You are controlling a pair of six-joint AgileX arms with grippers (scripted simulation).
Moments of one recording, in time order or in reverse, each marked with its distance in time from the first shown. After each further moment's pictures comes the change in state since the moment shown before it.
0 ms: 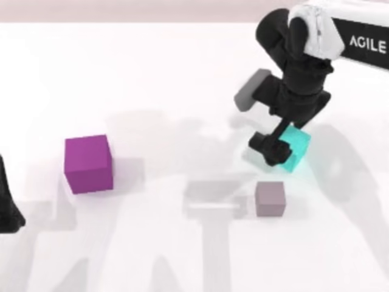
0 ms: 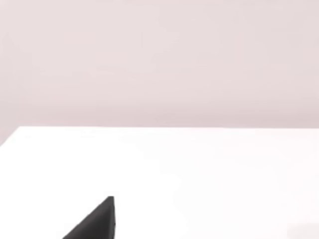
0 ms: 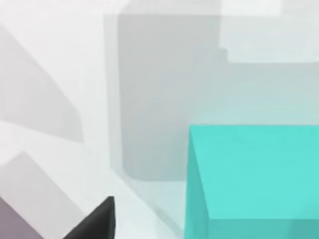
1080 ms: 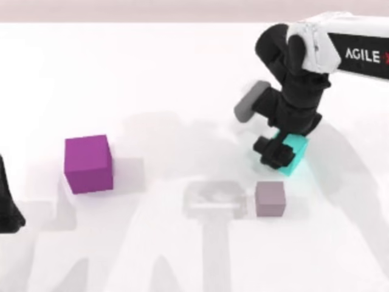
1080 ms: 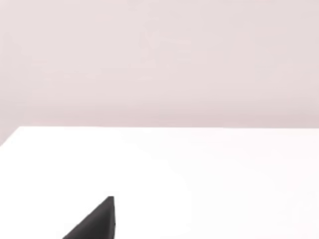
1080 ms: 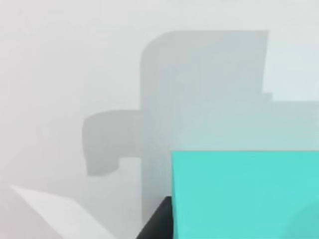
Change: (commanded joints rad) left arm 0.000 0.000 0.000 0.000 0.000 0.000; right arm 0.000 0.031 -0.074 0.096 0.000 -0.001
